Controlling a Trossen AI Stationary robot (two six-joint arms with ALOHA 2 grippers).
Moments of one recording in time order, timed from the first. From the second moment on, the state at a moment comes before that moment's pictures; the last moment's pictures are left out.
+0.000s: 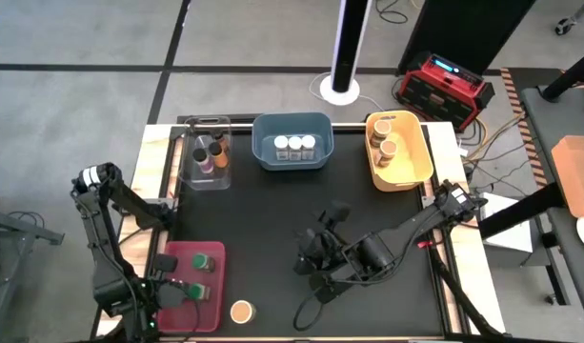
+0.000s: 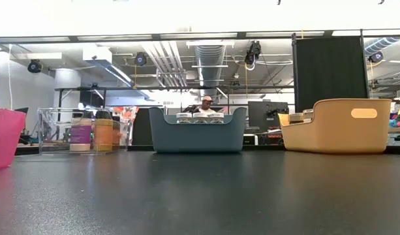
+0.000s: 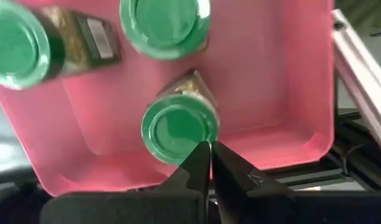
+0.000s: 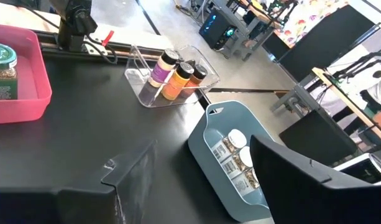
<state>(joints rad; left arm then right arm) -1.21 1.49 1.22 -1.26 -0.03 -1.01 0.53 1.96 1.99 -1.01 1.12 0.39</state>
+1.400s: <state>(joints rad) -1.22 1.49 1.19 -1.32 -0.02 -1.01 0.53 1.96 1.99 -1.01 1.12 0.39</state>
